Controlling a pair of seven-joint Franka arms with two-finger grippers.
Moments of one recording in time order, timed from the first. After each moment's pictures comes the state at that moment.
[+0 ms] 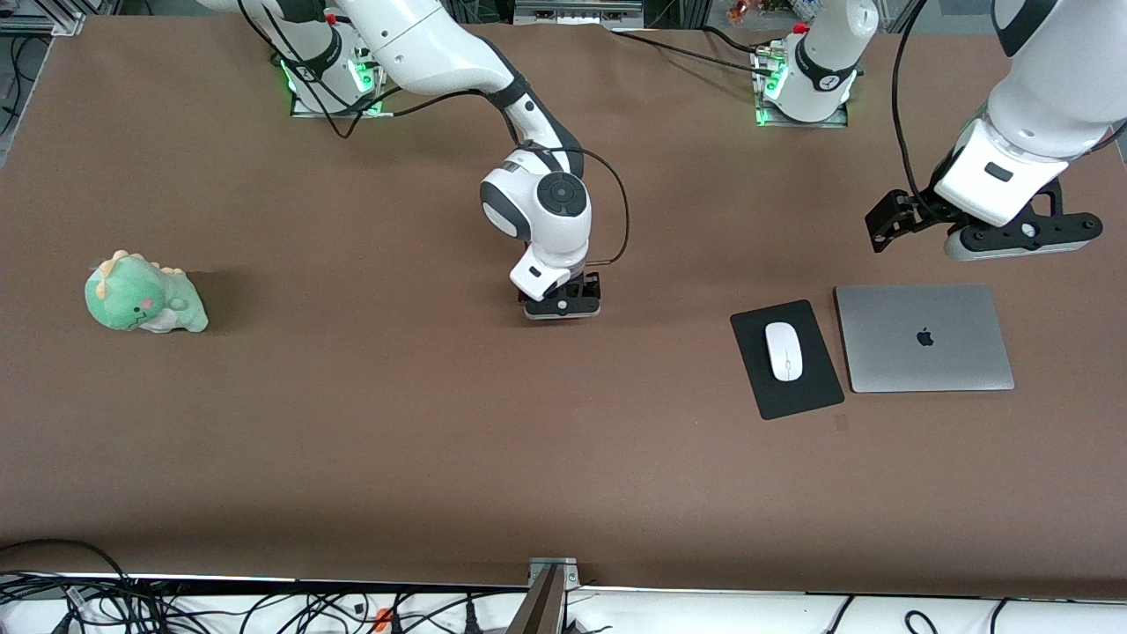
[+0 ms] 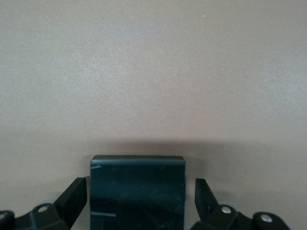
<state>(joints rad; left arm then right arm) 0.00 0.01 -0.17 -1.67 0.03 1.70 -0.31 0.88 0.84 -0.08 -1.51 -0.11 2.42 0.84</state>
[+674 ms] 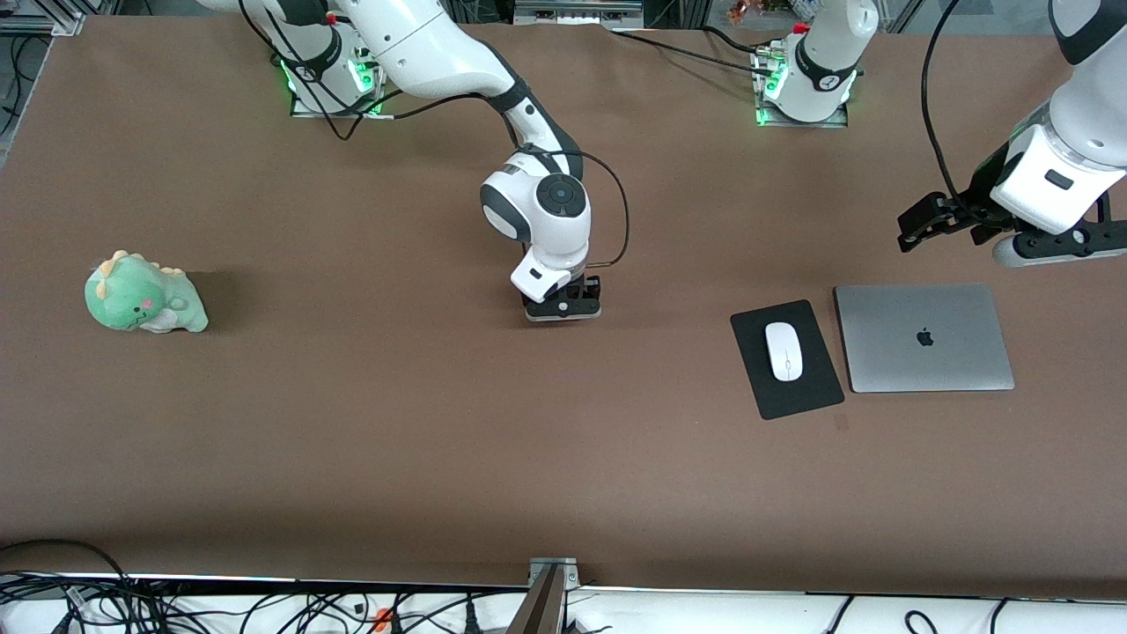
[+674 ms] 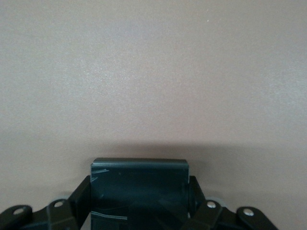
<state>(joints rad) 0.00 0.01 -0.11 -1.66 -0.01 1.67 -0.24 0.88 0.85 -0.08 -1.50 -0.11 2.43 0.84</state>
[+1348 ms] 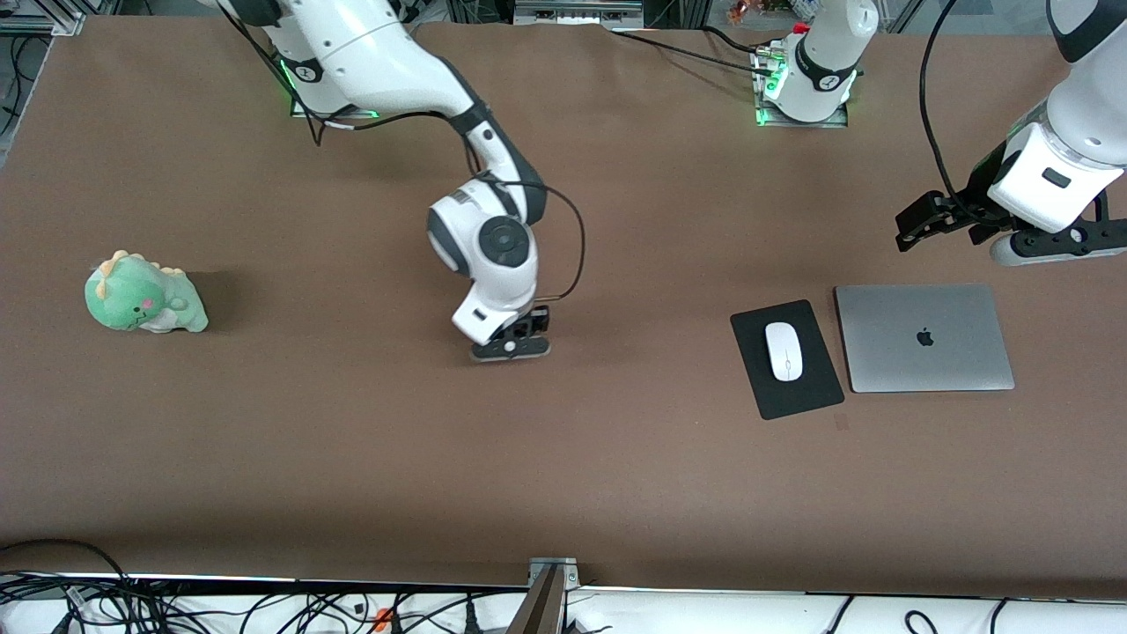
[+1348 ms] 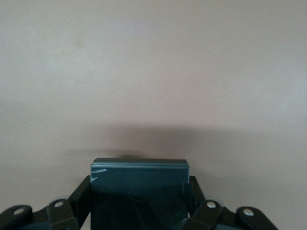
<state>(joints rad) 0.00 0.01 -0.11 -1.66 -0.01 1.67 -0.25 0.69 0.77 -0.10 -1.48 -0.05 2.25 0.49</state>
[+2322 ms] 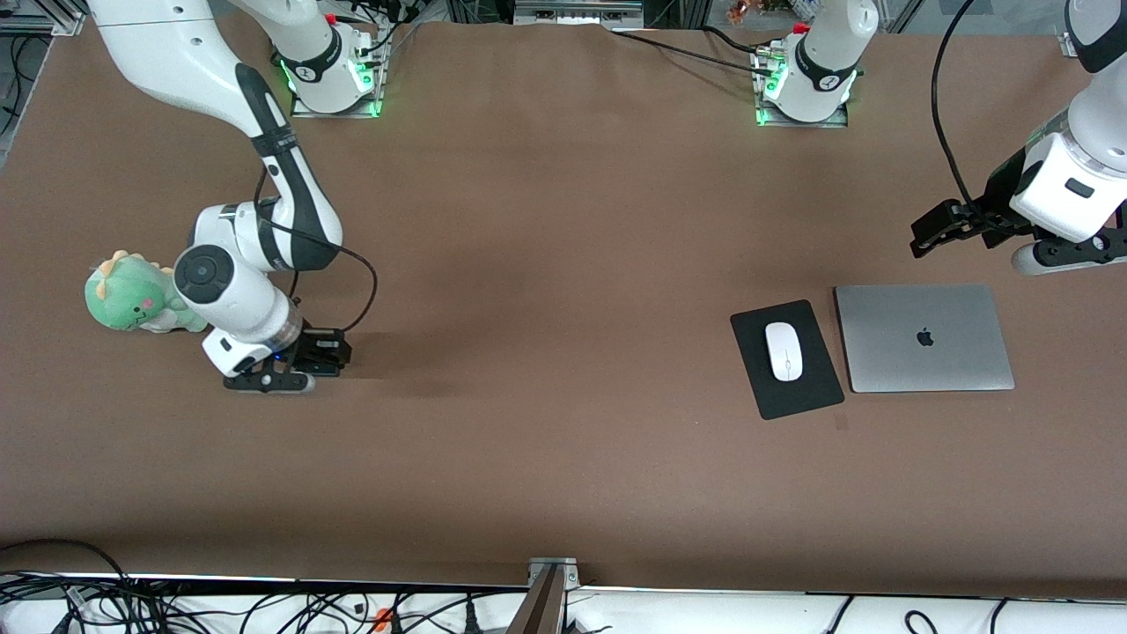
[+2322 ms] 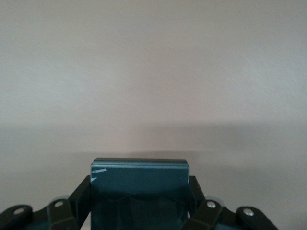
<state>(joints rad) 0.02 0.02 -0.09 -1.65 -0.01 1.67 -0.25 0.26 0.48 -0.13 -1.99 0.02 2.58 0.14</state>
